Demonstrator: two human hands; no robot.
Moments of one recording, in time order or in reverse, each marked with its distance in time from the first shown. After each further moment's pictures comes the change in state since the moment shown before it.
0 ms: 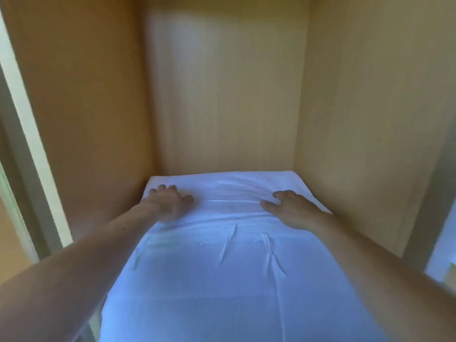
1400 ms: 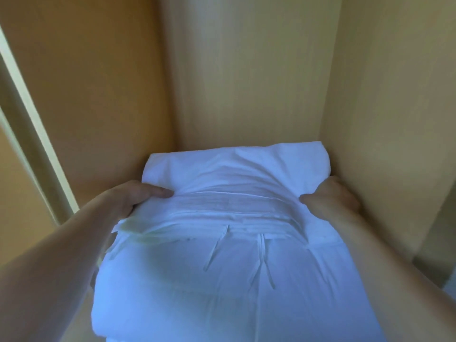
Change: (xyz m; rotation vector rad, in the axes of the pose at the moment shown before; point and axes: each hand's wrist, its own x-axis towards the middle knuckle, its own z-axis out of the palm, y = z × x) left_hand -0.078 -0.030 -0.005 -0.901 -0.186 -0.476; right_hand 0.020 0.075 0.004 0.138 0.236 0.247
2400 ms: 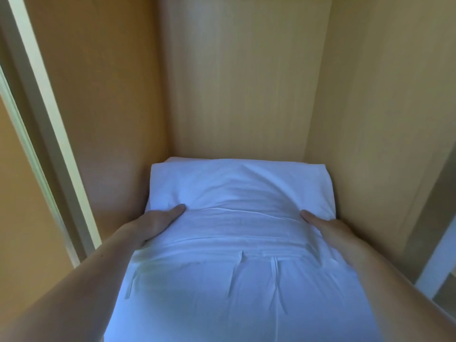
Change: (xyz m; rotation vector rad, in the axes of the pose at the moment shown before) left_hand 0.027 -0.051 0.019 0.215 -0.024 0.125; right_hand -0.060 0.039 0.023 0.573 -0.251 0.242
